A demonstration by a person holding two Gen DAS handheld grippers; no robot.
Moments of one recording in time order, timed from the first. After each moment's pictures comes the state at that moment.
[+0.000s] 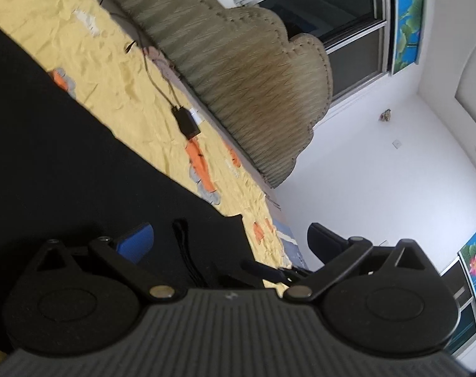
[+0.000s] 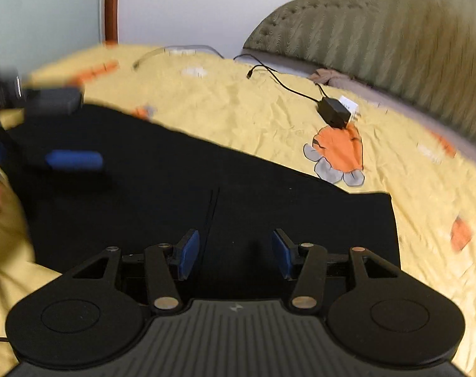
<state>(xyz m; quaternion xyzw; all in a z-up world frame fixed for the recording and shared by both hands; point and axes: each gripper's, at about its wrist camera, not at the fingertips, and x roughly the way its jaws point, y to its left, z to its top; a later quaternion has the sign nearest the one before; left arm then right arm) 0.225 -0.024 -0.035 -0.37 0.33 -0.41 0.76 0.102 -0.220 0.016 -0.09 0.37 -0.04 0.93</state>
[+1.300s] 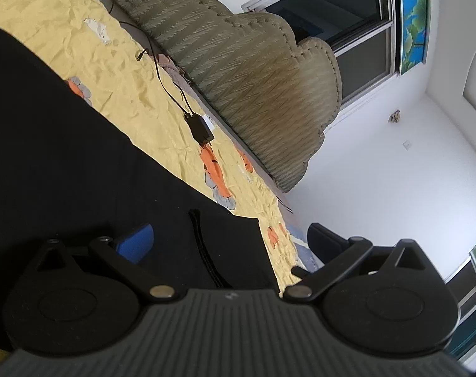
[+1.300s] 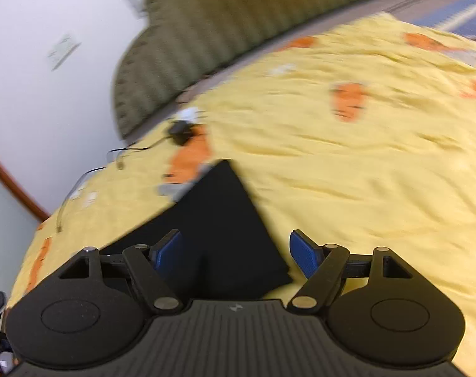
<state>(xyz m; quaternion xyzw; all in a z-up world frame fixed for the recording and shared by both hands) 0.225 -0.018 -0.035 -0.36 0.33 -0.39 0.78 0.013 -0.409 0.002 0.32 0.25 -0.19 0.89</state>
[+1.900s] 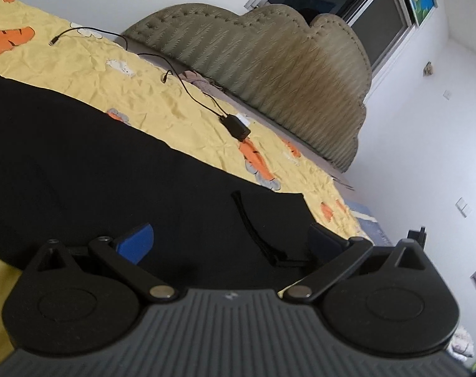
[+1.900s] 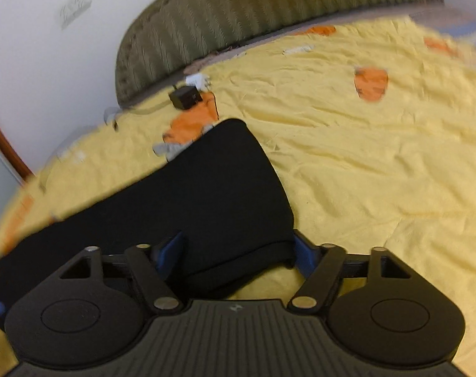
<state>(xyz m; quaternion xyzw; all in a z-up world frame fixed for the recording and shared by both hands) 0.157 -0.011 -0.007 -0.23 0.32 -0.32 0.86 0.047 -0.368 -0.016 0.23 0.30 -0.19 0.91</state>
